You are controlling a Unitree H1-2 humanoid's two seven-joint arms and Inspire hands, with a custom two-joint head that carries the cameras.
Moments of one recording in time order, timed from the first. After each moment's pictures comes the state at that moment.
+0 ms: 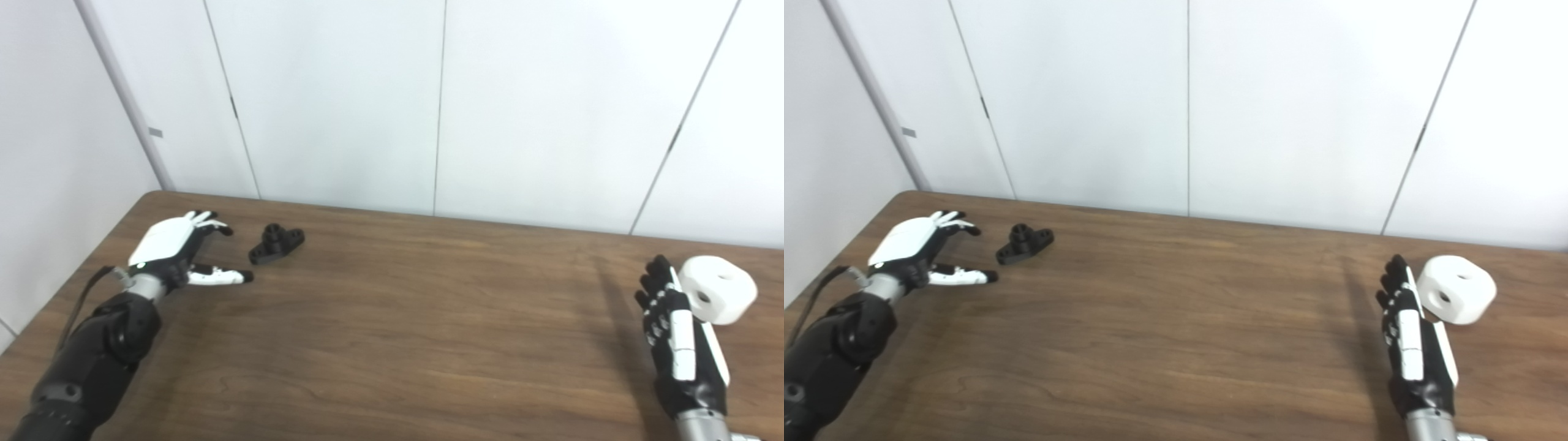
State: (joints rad) left arm -0.39 0.69 -0.07 0.51 0.58 -0.10 0.06; right arm -0.15 -0.13 -0.10 0.13 0.15 -0.17 0.09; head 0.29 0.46
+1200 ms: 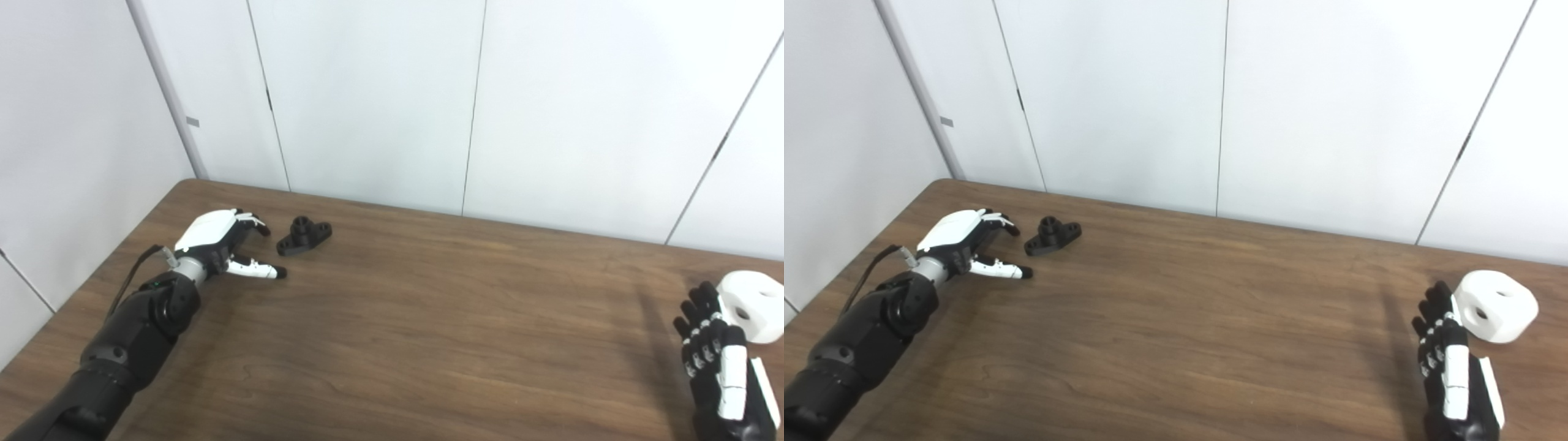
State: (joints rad) left arm -0.48 0.68 -0.16 0.63 0.56 -0.10 0.03; right arm -0.07 -0.14 -0.11 0.02 0.19 -0.13 0.10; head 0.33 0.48
